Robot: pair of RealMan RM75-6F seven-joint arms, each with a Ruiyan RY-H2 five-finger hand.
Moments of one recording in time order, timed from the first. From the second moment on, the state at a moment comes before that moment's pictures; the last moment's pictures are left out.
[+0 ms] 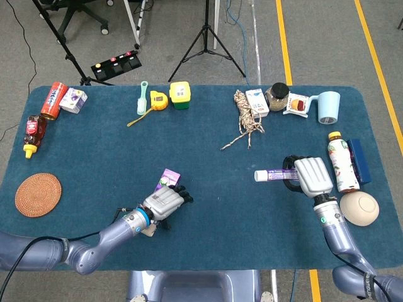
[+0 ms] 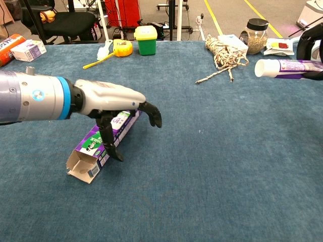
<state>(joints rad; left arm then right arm) -1.05 -1.42 -0.02 -1.77 0.83 0.72 0.50 0.51 -1.29 0.18 -1.55 -1.26 1.14 -0.21</state>
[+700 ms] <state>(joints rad) -0.98 -1.21 0.06 -1.80 1.00 0.84 0.45 0.51 -1.30 0.18 -1.59 -1.27 1.16 -0.24</state>
